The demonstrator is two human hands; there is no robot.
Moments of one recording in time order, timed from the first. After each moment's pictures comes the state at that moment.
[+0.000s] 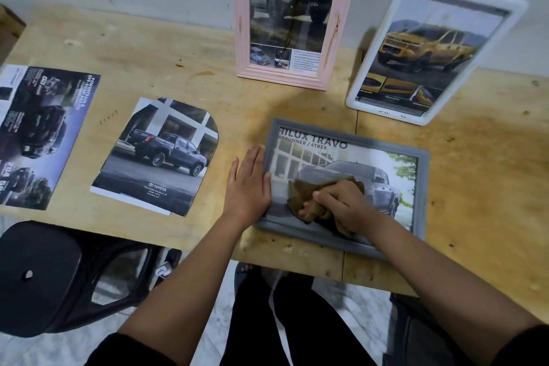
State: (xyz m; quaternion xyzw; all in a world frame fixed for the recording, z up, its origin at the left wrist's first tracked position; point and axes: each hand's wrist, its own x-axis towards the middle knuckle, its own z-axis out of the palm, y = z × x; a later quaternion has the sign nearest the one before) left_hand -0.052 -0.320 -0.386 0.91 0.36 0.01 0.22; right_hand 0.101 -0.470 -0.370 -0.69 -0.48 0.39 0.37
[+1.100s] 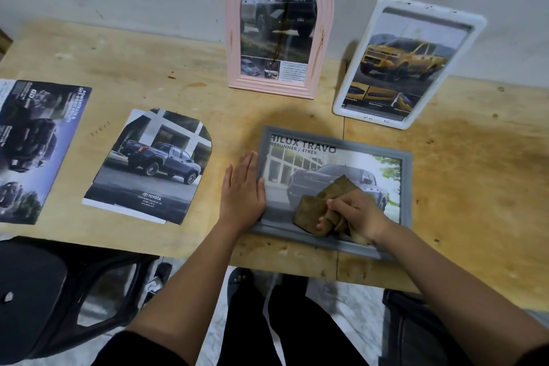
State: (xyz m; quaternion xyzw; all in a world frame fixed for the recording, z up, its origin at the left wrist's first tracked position) left_hand -0.053 -0.322 -0.387 0.91 0.34 0.04 0.23; right_hand 0.107 -0.503 -0.352 -0.76 -0.30 0.47 0.33
